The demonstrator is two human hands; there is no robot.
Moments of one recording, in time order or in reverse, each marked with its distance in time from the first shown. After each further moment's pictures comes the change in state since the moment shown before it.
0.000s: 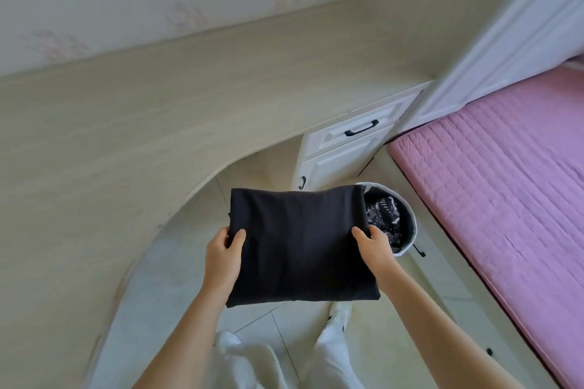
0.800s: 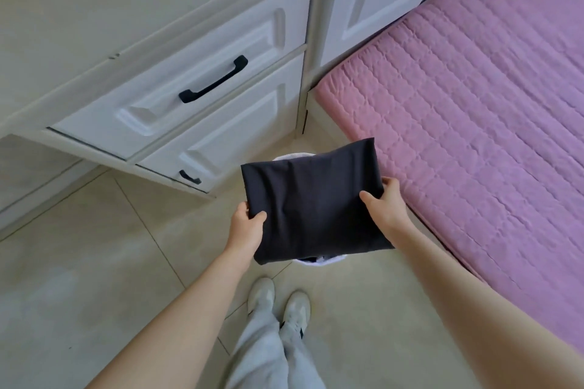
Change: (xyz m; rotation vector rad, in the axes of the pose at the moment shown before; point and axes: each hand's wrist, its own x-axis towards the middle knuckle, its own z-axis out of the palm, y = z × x) left_hand 0.156 -0.051 0.455 0.199 -0.208 -0.181; right_hand 0.375 0.157 -0.196 -0.017 0.107 0.086
